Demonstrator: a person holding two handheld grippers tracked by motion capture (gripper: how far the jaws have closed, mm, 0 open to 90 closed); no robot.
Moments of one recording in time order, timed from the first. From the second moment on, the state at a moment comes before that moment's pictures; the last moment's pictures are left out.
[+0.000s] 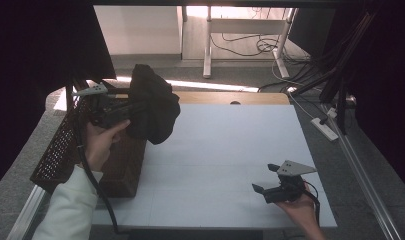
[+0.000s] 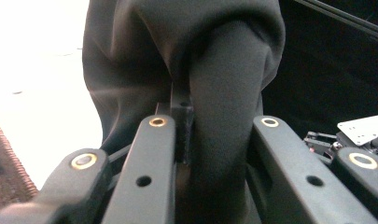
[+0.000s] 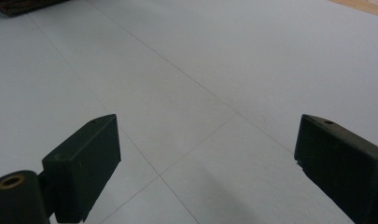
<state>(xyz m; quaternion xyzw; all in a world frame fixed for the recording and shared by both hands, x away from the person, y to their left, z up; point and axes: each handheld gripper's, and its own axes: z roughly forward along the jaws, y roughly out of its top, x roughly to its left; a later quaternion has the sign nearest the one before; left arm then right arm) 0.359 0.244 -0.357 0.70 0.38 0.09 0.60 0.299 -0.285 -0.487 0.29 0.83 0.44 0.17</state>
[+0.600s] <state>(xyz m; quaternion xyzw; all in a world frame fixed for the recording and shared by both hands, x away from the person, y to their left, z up) 0.364 0.212 -0.371 0.71 0.37 0.06 0.60 0.298 -0.286 -0.487 0.29 0.83 0.44 0.17</state>
